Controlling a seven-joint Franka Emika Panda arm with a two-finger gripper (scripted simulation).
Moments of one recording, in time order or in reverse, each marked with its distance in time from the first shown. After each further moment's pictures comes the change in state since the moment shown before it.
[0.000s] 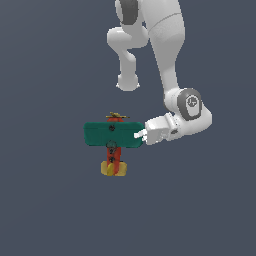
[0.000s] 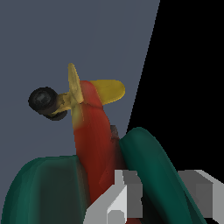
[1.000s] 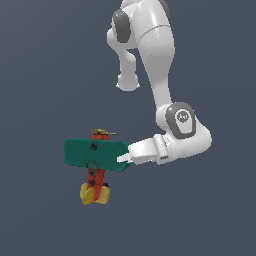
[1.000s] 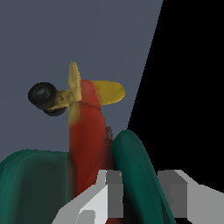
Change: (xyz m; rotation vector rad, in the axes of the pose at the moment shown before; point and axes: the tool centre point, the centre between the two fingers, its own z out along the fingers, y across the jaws) arm 0.075 0.057 0.073 0.007 -0.020 -0.022
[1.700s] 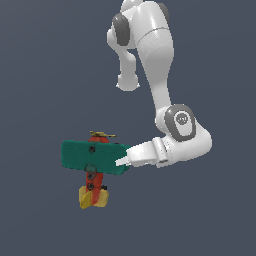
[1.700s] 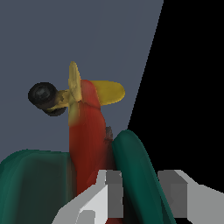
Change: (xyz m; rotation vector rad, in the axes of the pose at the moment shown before) arm 0.009 0.005 0.006 0.003 0.000 -0.003
